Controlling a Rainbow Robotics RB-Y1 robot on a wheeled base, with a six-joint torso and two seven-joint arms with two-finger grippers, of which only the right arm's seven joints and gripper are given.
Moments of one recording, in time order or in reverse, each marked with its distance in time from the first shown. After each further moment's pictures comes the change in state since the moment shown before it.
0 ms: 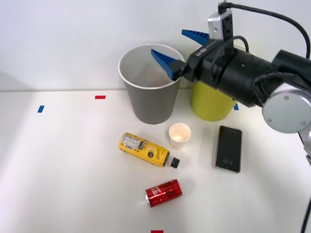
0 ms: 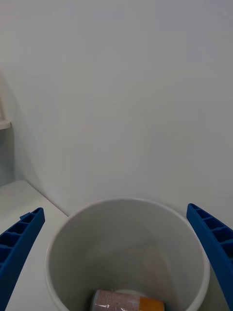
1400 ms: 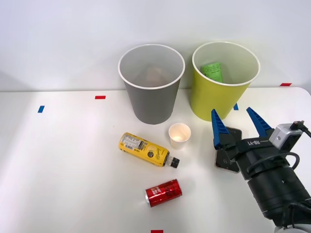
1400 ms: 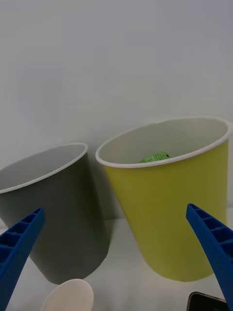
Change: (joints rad) arm 0.829 0.231 -0.010 -0.205 0.133 -0.563 0.142
